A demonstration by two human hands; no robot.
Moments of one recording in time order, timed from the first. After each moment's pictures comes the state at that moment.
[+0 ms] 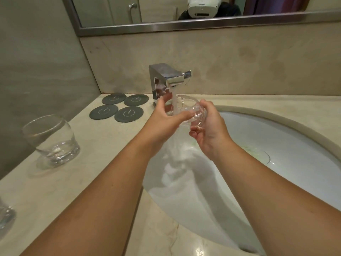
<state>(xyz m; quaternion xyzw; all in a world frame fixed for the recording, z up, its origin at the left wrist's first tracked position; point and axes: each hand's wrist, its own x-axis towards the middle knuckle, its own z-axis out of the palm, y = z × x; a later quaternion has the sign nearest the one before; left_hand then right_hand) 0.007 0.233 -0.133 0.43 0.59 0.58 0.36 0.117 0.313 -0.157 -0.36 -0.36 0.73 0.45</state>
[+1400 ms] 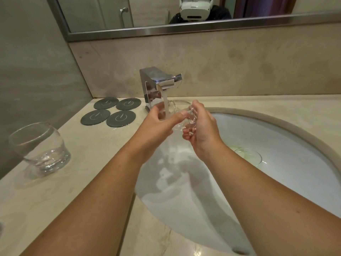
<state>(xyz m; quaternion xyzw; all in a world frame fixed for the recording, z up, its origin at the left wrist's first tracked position) 0.007 0.232 -0.134 0.45 0.60 0.55 0.37 0.117 0.314 -0.157 -0.38 -0.38 0.70 0.47</state>
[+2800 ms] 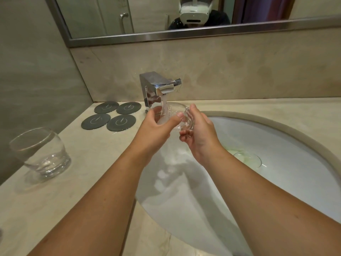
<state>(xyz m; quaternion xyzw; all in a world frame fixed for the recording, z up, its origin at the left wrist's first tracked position) 0.000 0.238 -0.142 0.43 0.64 0.57 0.30 0.116 0.310 -0.155 -0.34 -0.38 0.72 0.47</state>
